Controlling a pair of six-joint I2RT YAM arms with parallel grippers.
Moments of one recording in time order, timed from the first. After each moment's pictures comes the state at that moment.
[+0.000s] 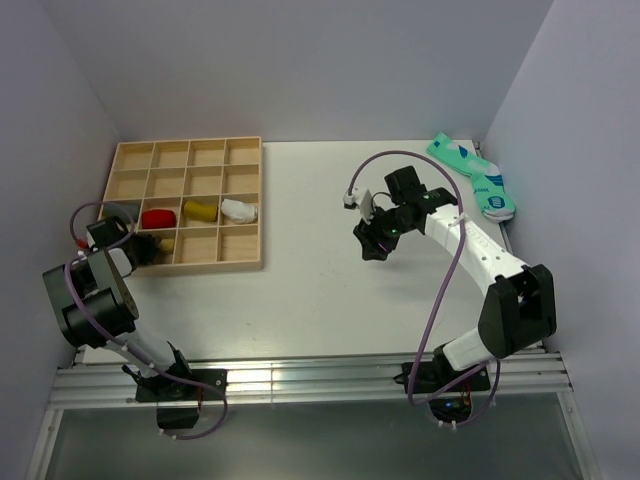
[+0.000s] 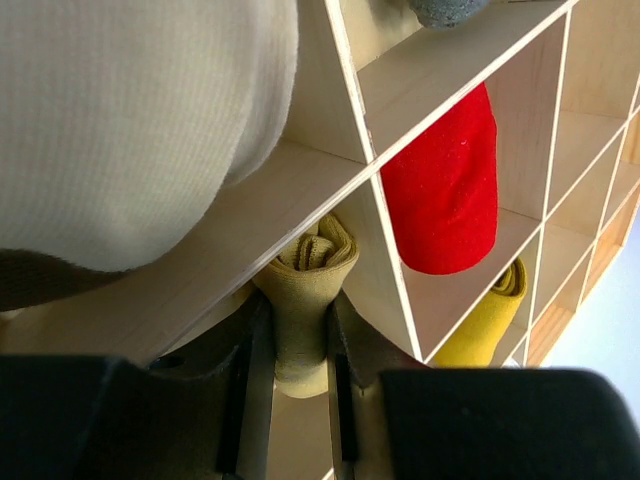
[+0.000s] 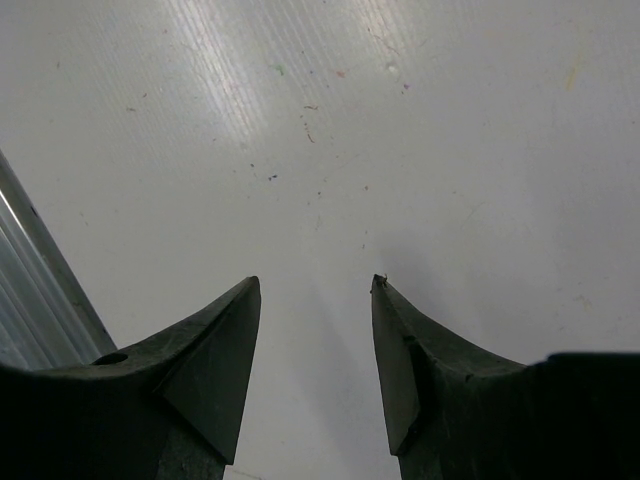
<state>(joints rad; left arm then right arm) 0.49 1.64 0.71 0.15 0.21 -0.96 0.35 1.47 1.18 -0.84 -0.52 -0.63</state>
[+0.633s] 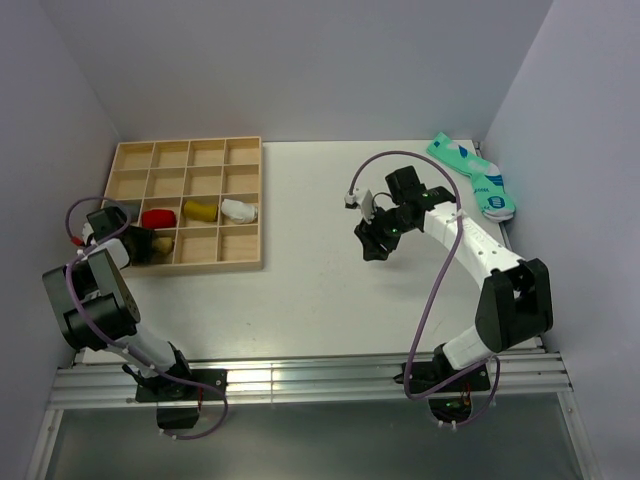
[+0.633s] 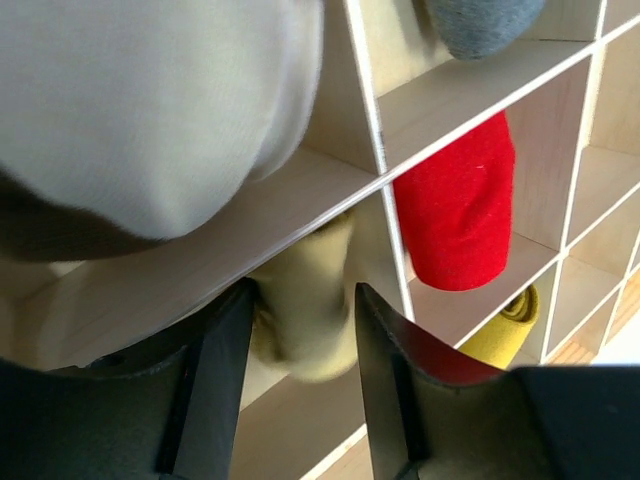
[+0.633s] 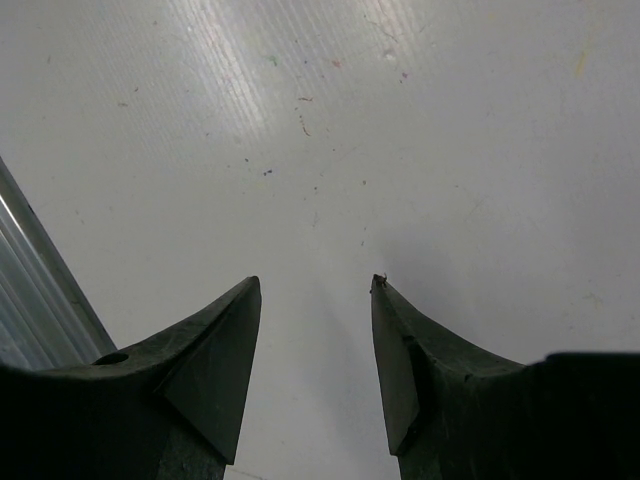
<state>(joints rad) 0.46 1.62 0.82 -0.06 0.08 -0.99 0.33 1.50 1.18 -0.85 -0.53 -0.64</state>
